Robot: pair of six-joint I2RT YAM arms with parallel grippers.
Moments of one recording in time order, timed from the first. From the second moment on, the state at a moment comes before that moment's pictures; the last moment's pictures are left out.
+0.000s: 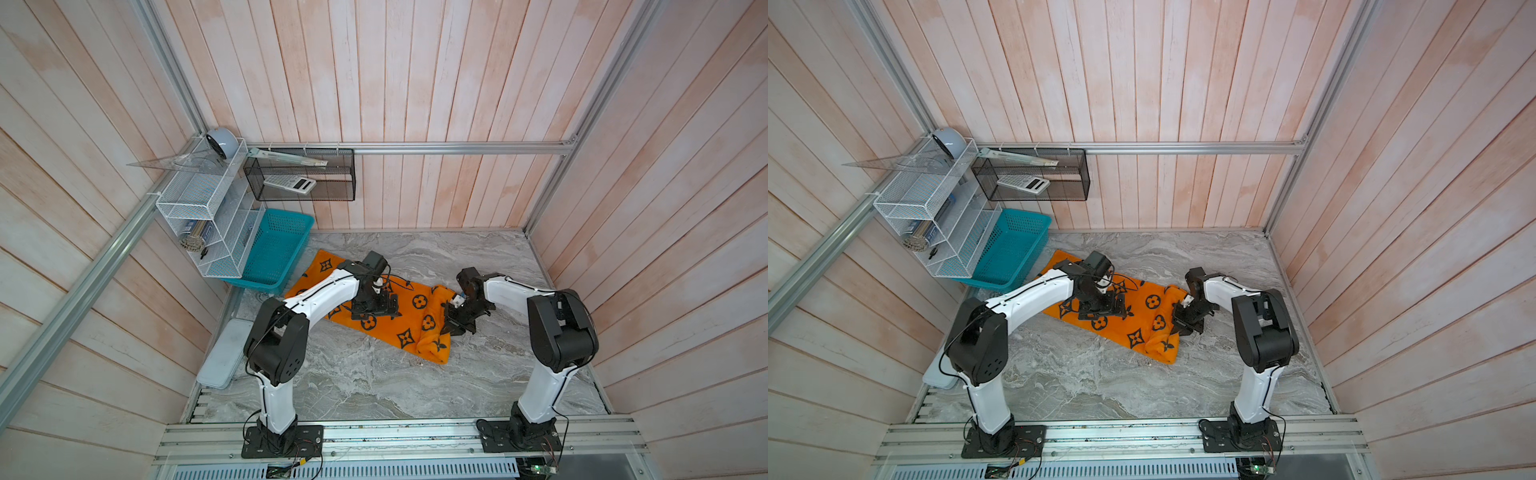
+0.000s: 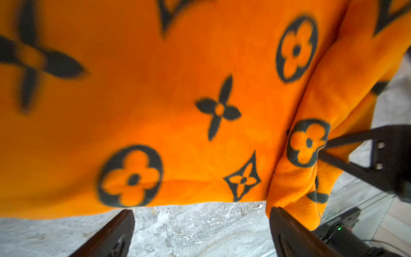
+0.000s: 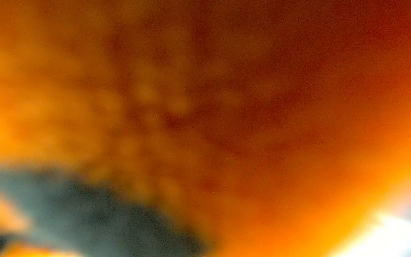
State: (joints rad) left arm -0.54 1.85 1.48 -0.90 0.27 -0.52; right arm 0.25 1.83 1.12 -0.92 -0.47 0.55
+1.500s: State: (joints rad) left arm -0.49 1.86 1.30 -0.74 0.29 -0.55; right arm 0.59 2.22 1.90 -1.41 -0.30 0.47
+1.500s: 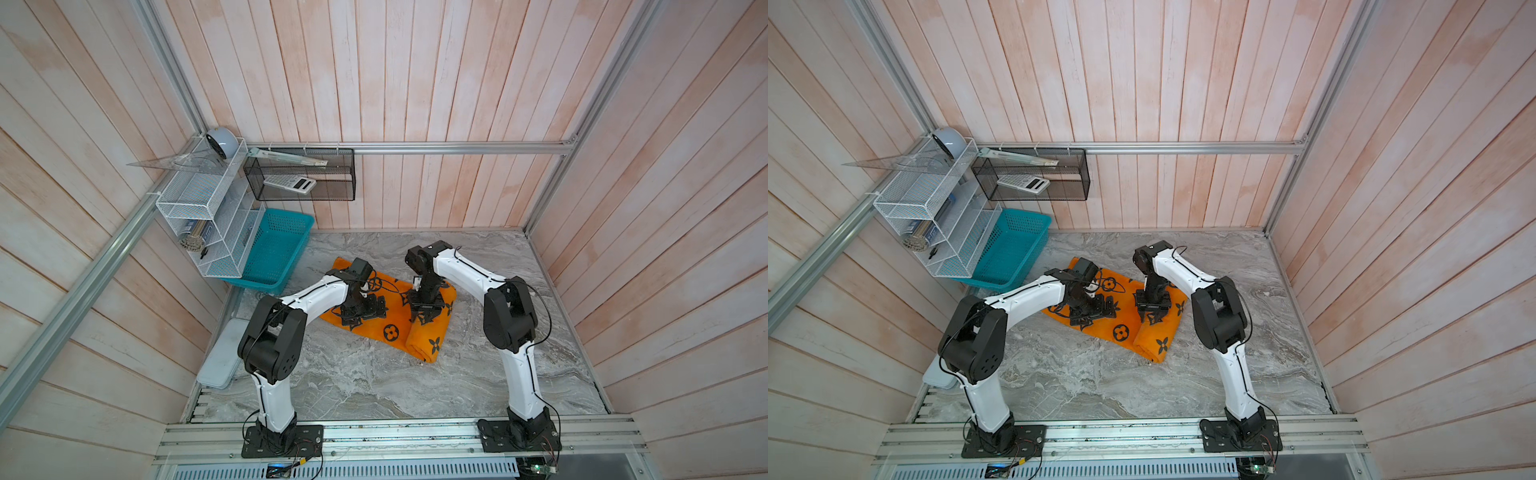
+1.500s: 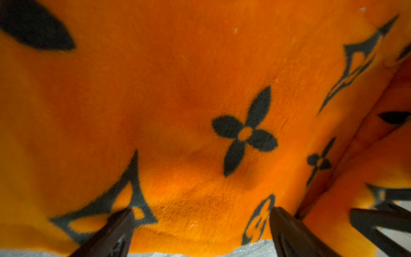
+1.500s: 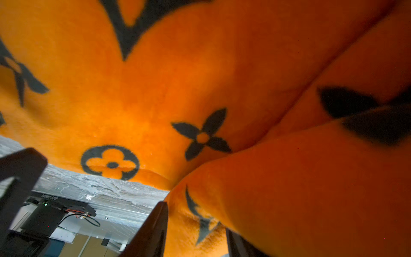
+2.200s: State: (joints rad) left arm -0.68 1.81 1.28 -0.74 0.31 -0.53; right arm 0.53 2.22 1.76 -1.22 -0.48 0.52
